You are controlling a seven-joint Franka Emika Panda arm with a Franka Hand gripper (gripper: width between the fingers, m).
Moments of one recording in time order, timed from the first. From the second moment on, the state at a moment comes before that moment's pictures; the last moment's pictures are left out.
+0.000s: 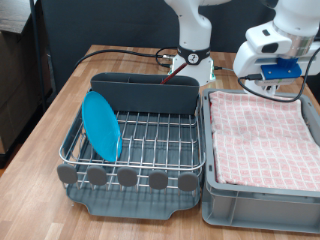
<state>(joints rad) 0.36 -0.01 0.00 -2.29 -0.02 2.14 0.86</state>
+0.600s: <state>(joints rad) 0.34 0.04 -0.05 -2.20 -0.13 2.15 0.86</state>
